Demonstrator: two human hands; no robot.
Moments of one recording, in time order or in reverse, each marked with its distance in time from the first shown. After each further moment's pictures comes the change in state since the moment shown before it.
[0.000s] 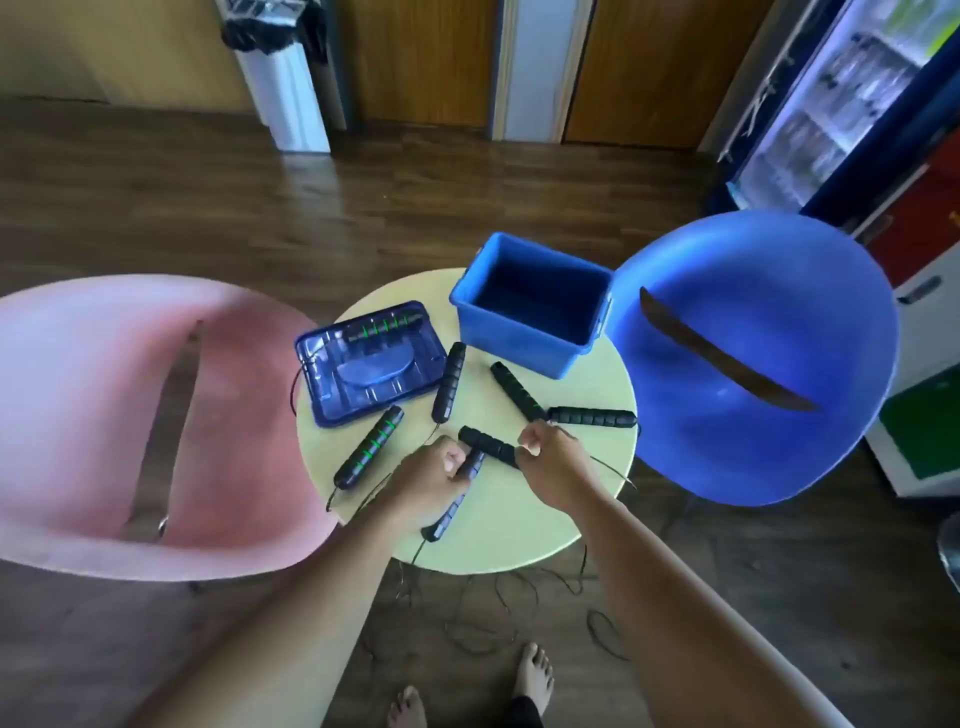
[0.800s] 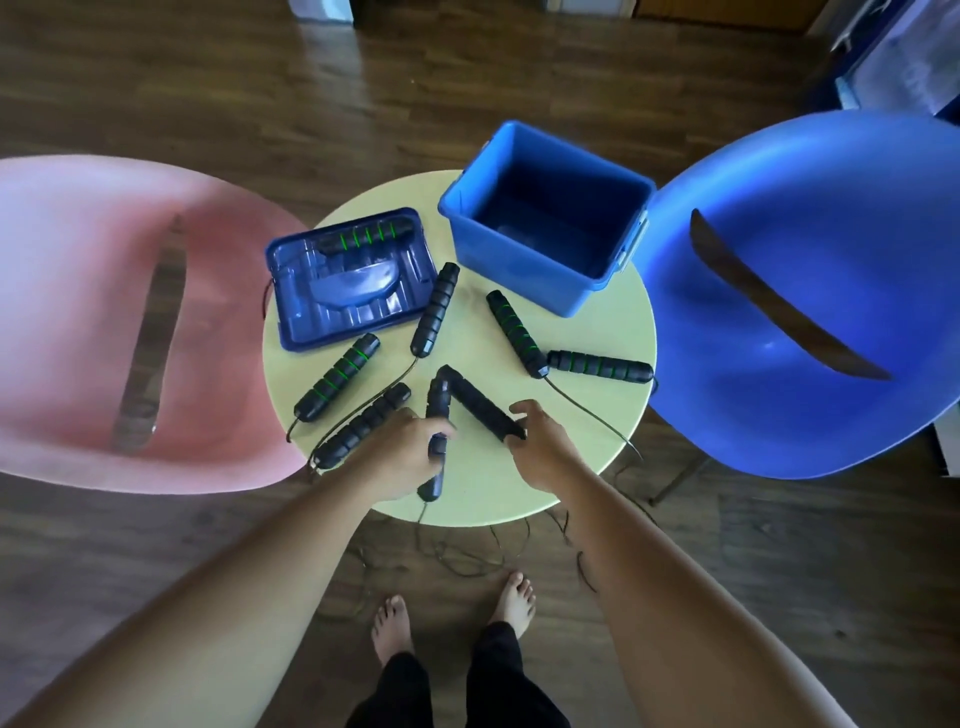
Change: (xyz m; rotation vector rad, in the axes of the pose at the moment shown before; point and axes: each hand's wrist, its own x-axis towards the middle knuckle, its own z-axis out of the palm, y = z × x) left_hand 0.032 -0.027 0.051 0.317 -0.077 -0.031; right_hand 0.046 0.078 0.039 0.063 -0.329 0.126
